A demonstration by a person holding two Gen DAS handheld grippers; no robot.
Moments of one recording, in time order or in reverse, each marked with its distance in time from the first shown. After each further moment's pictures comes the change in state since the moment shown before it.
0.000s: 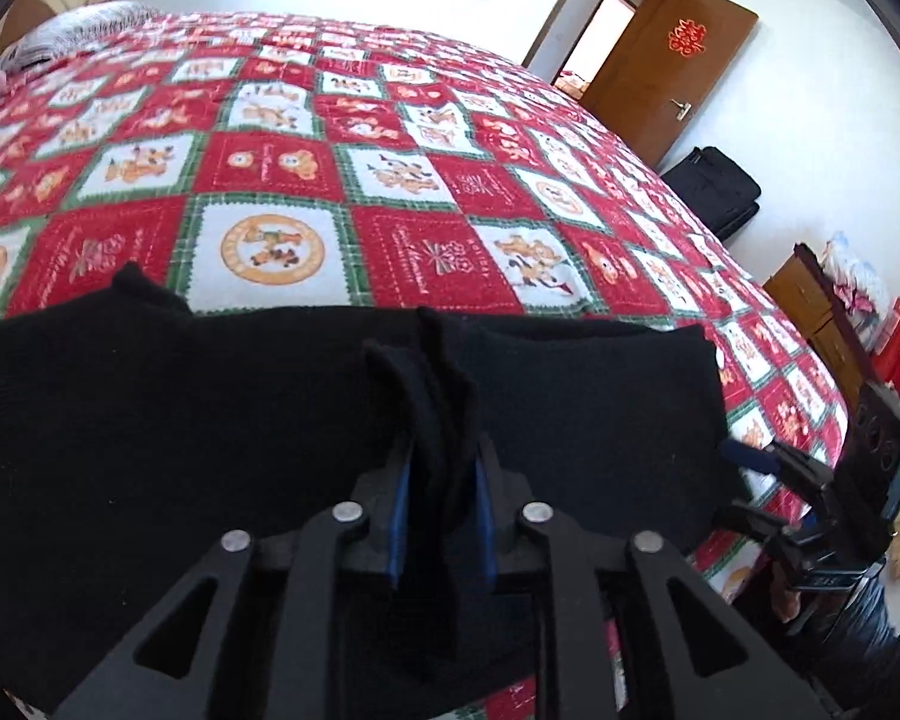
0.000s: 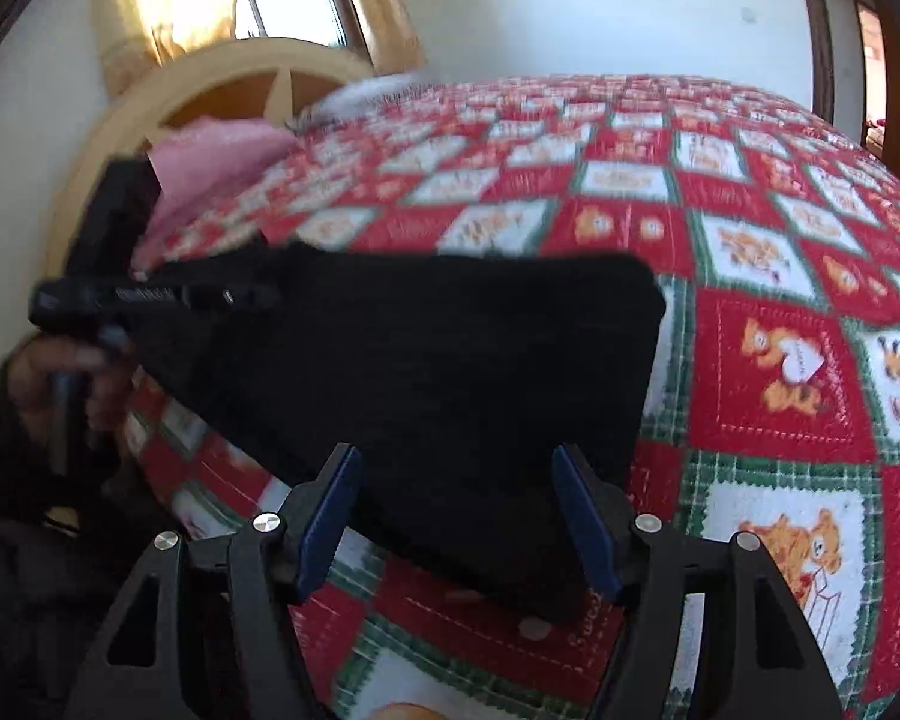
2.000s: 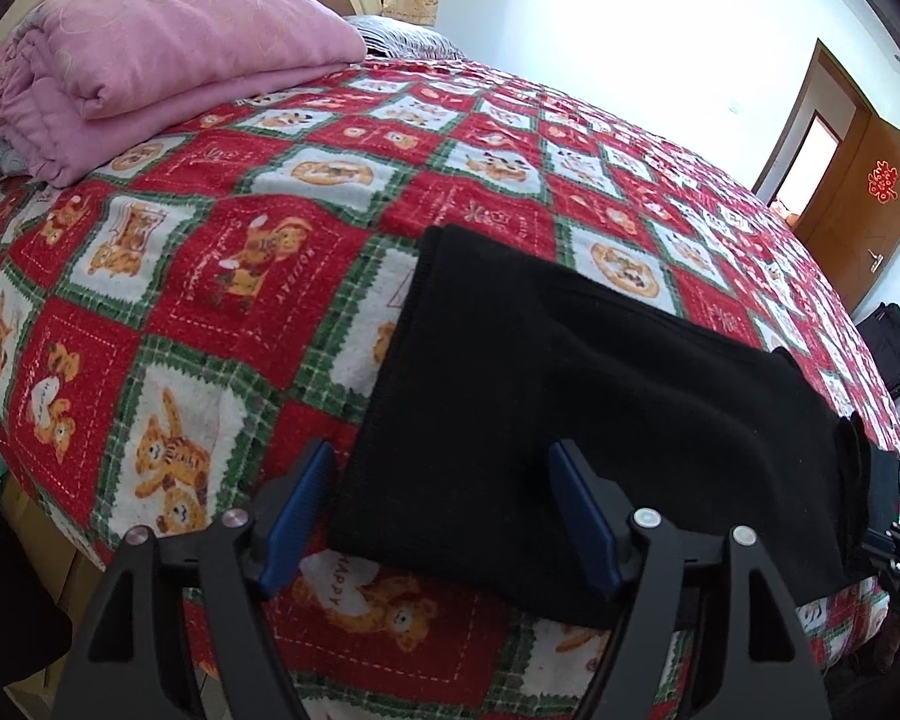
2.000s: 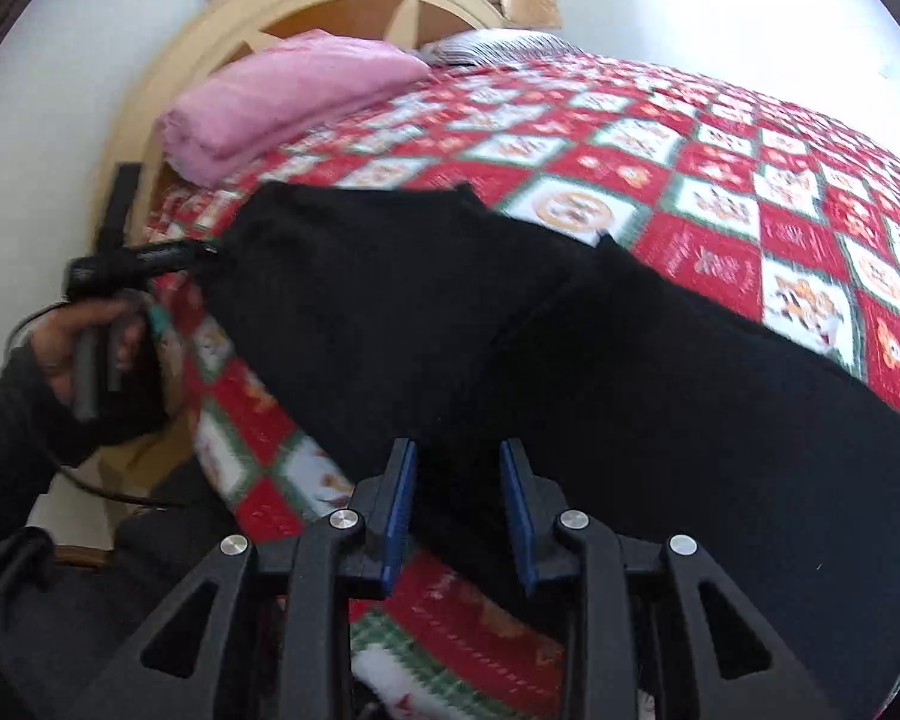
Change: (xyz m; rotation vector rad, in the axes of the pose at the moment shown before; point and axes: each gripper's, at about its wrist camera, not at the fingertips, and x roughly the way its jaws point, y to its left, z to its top) left arm -0.139 0.236 -0.079 -0.335 -0.216 0.438; right arm 0.085 0.151 0.038 -0.192 0.118 0.138
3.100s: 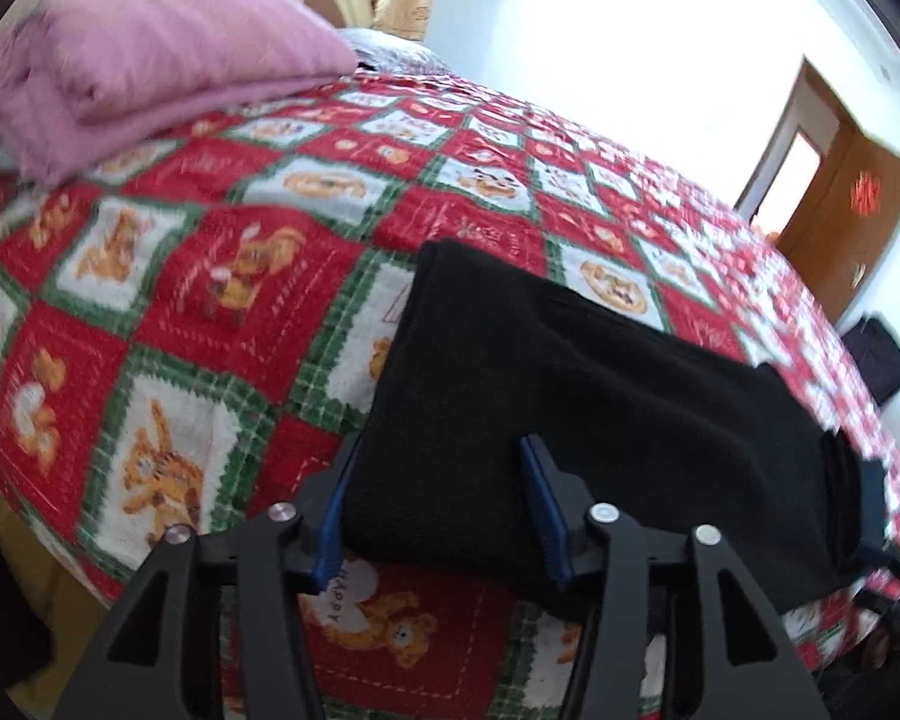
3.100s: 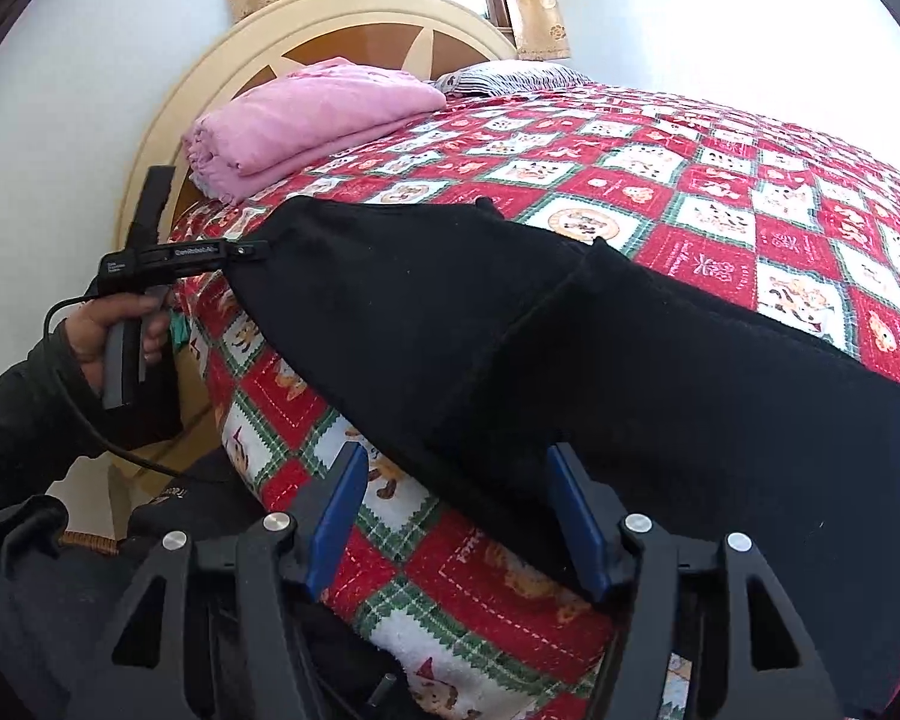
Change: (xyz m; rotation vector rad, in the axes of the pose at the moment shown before) left arm 0.004 0.007 0.000 -0.031 -0.046 -0.068; right arm -0.021 0.010 -0.021 -0.024 -0.088 0.029
